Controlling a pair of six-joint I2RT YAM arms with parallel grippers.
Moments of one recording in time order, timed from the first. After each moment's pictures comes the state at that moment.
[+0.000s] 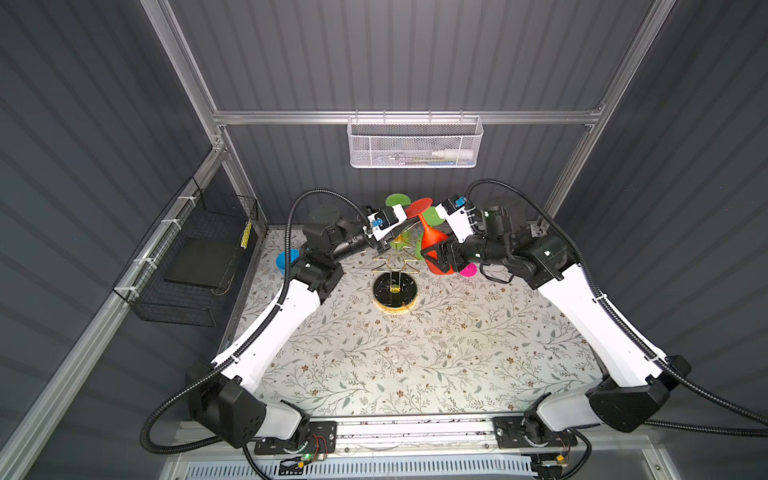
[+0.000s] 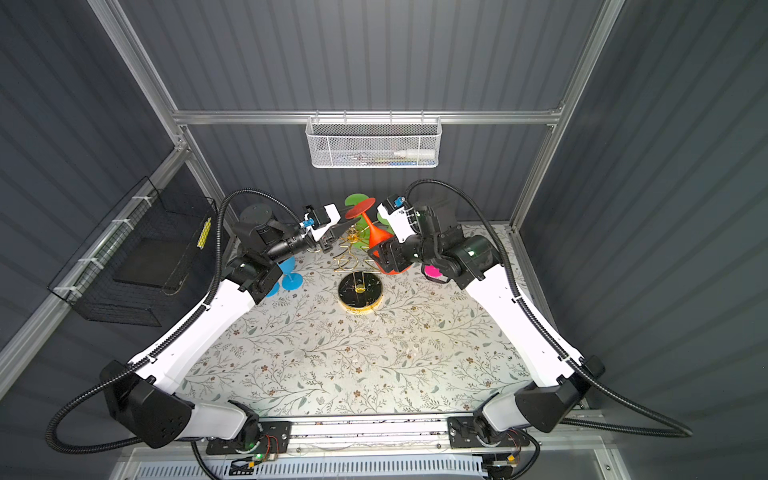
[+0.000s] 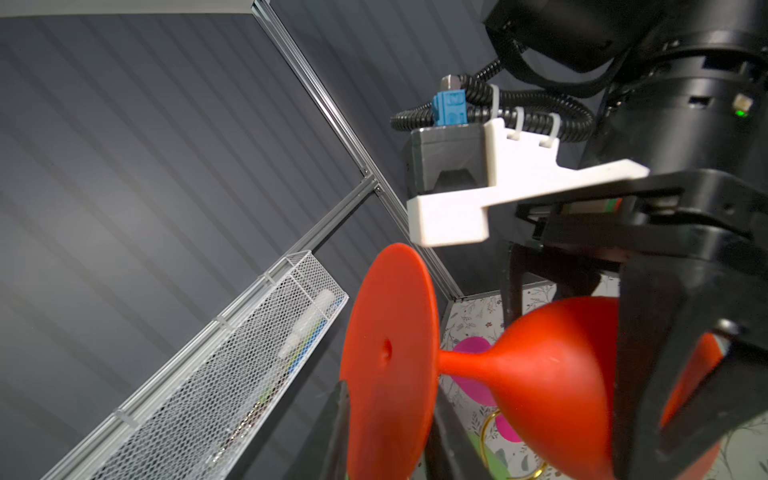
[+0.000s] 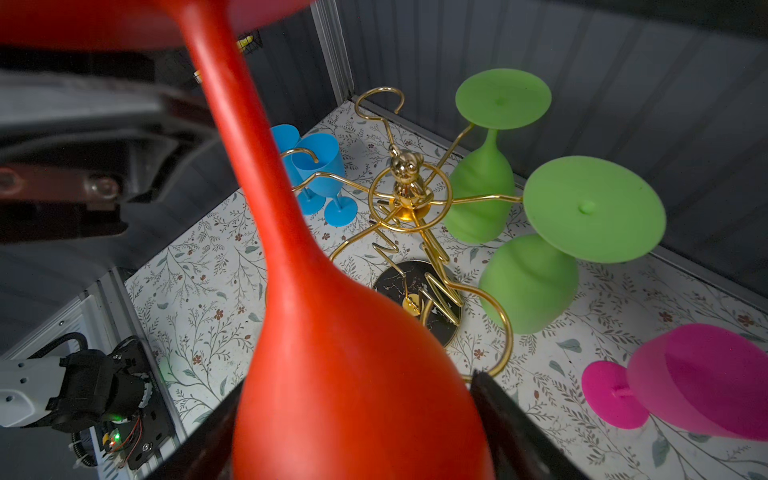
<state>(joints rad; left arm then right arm) -0.52 1.41 1.41 0.16 0.60 0.57 0.59 1.45 1.72 -0.82 -0.26 0.02</state>
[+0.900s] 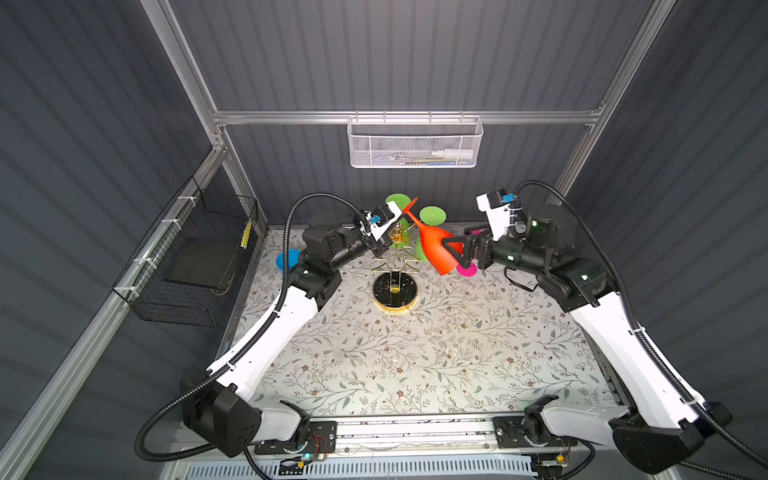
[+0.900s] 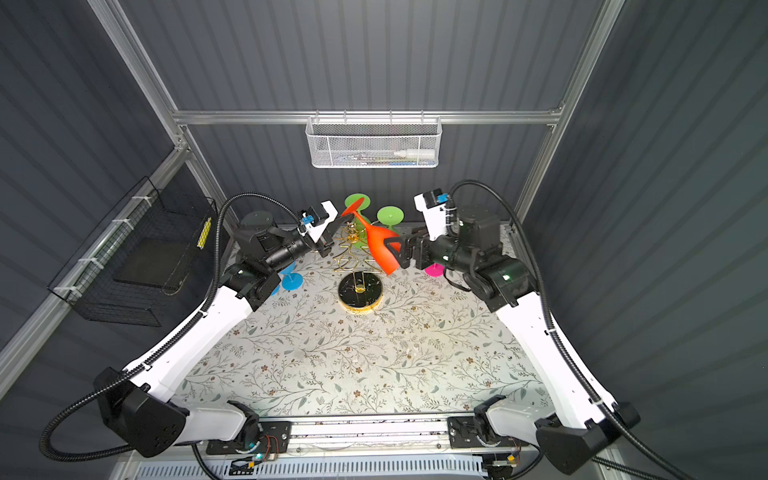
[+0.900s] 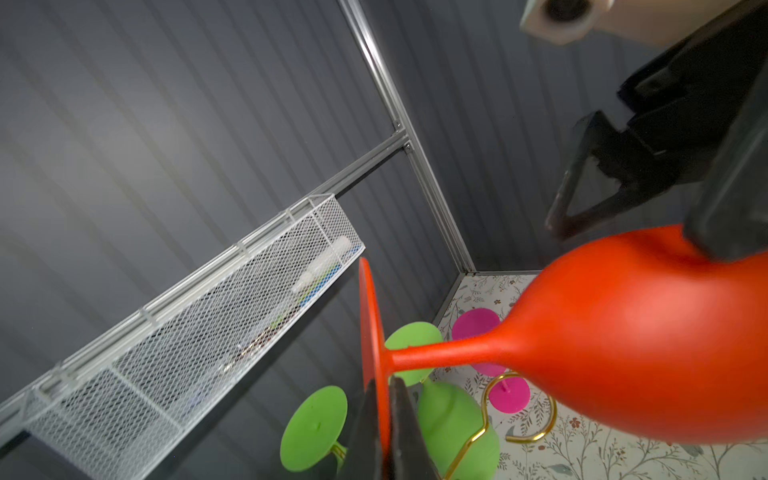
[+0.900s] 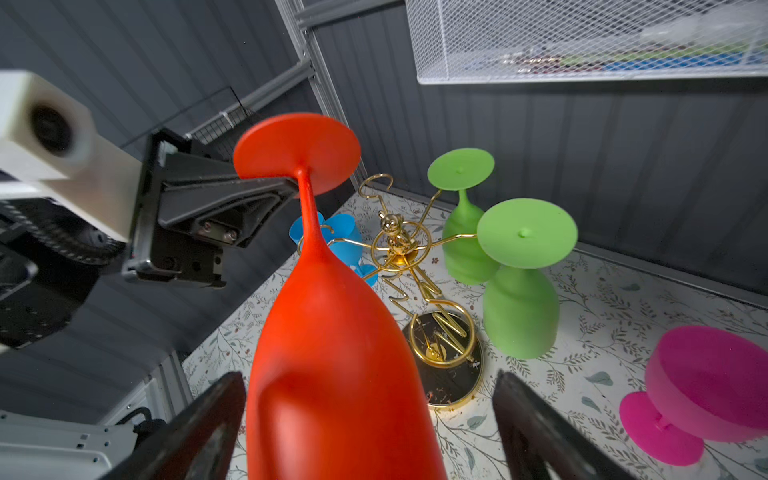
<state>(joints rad) -0.52 1.35 1.31 0.13 0.40 0.41 0.39 1.17 1.44 -0.49 -0.47 0.25</state>
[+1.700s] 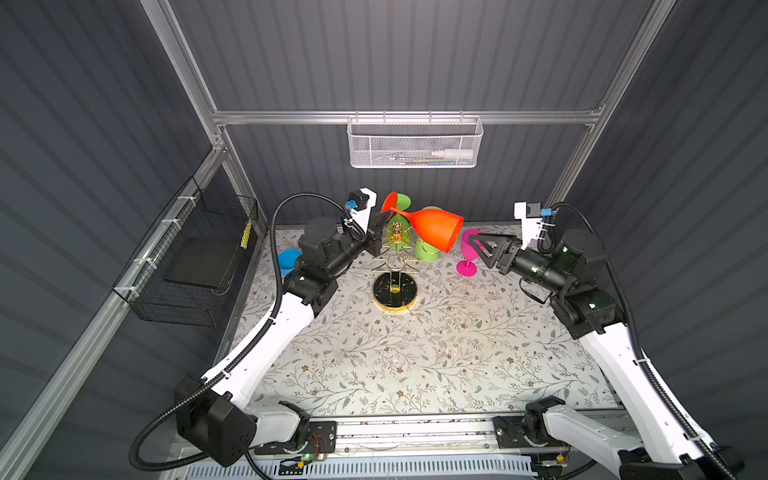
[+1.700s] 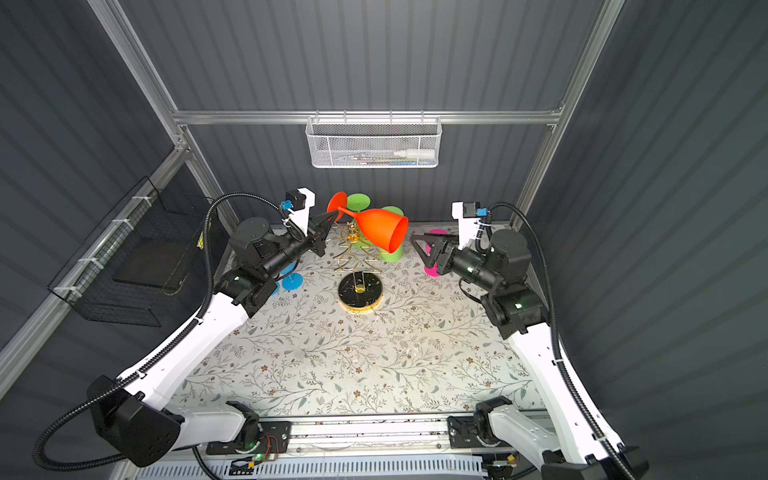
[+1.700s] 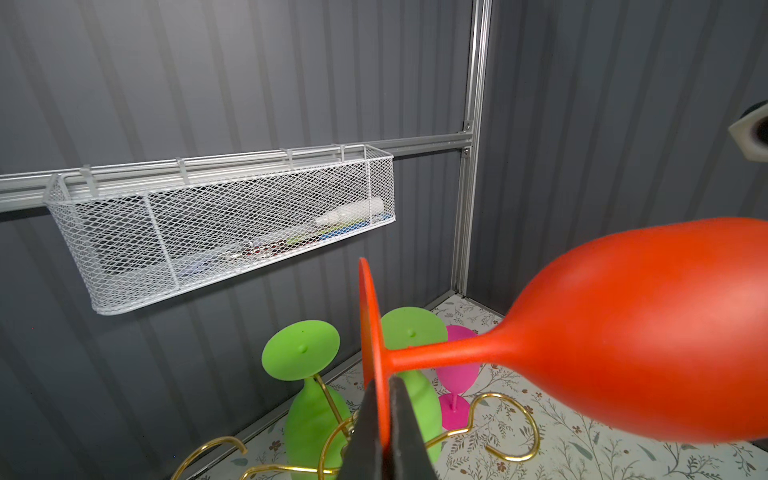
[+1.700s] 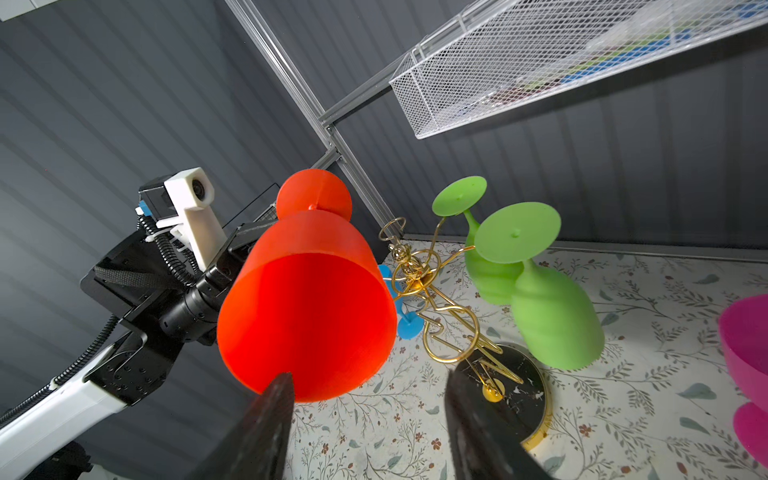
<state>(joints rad) -0.52 1.31 1.26 0.14 0.25 0.02 0.29 1.04 1.17 -0.17 -0.59 0.54</state>
